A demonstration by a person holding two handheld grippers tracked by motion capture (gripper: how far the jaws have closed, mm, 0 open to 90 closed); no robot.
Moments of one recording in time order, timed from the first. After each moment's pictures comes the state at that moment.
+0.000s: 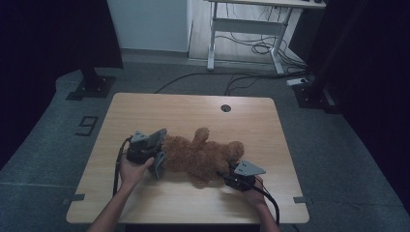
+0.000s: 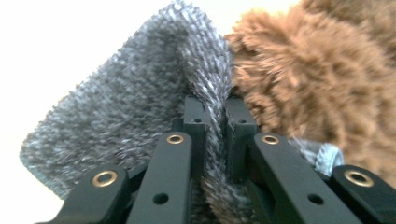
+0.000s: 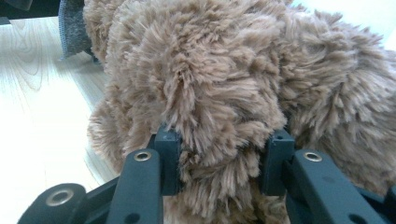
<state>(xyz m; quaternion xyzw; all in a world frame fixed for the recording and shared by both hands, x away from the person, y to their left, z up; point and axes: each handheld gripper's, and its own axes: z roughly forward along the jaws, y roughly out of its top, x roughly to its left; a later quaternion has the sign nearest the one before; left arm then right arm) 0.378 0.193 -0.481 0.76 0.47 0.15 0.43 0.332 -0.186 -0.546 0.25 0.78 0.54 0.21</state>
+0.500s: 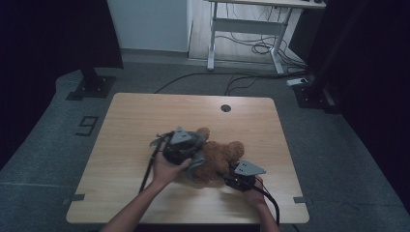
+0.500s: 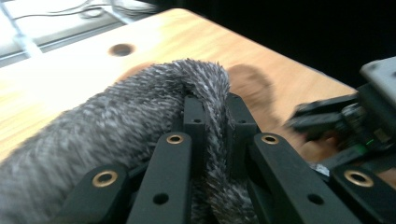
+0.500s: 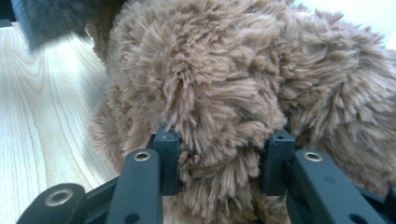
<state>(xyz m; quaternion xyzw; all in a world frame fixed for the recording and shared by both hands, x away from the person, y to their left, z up) 0.356 0.060 -0.422 0.81 0.32 0.15 0.47 0.332 -0.187 -0.546 0.25 0.78 0.54 0.21</state>
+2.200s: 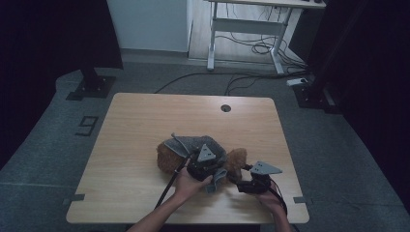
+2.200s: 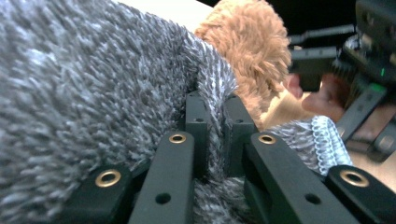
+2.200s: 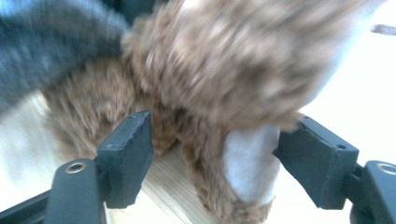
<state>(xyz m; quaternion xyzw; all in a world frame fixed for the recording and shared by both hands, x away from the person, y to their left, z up) 0.335 0.010 -0.480 0.82 0.30 0.11 0.47 0.322 -0.234 -0.538 0.32 0.78 0.52 0.17</state>
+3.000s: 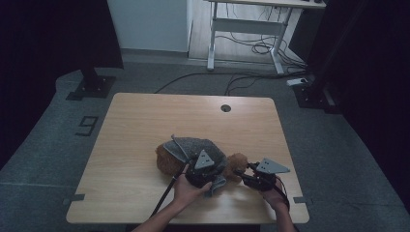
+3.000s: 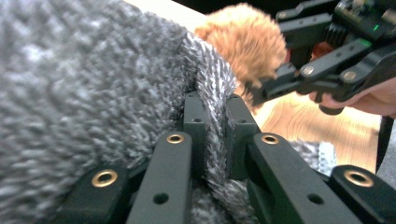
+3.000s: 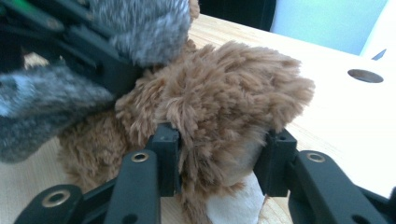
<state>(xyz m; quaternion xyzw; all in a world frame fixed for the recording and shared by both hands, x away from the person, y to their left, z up) 0.316 0.011 -0.471 0.82 0.29 0.11 0.48 0.320 -0.242 -0.515 0.28 0.76 0.55 0.20</state>
